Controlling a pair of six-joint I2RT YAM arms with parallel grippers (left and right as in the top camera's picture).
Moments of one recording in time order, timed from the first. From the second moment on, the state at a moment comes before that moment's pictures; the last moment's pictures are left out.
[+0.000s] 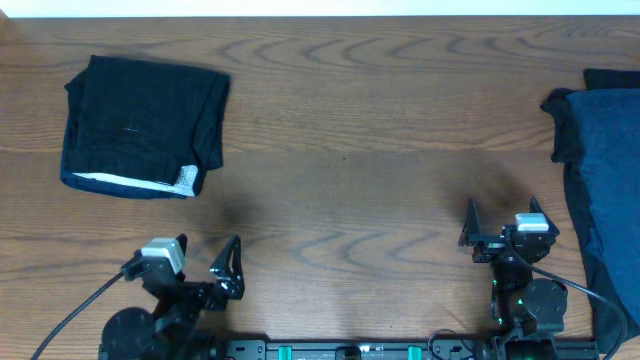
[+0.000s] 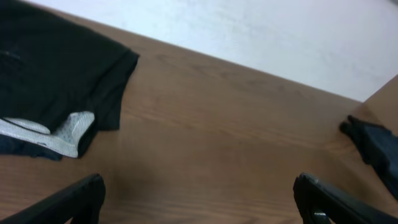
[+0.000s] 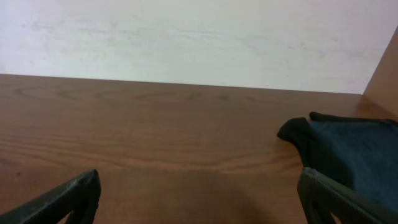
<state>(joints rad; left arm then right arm) 0.05 0.01 0.50 -0.77 0.30 -0.32 0.05 0.01 0.01 -0.06 0.06 -0.03</state>
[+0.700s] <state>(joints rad) 0.00 0.01 0.06 0.09 0.17 -0.32 0.05 0.01 0.01 -0.06 0.06 -0.03</state>
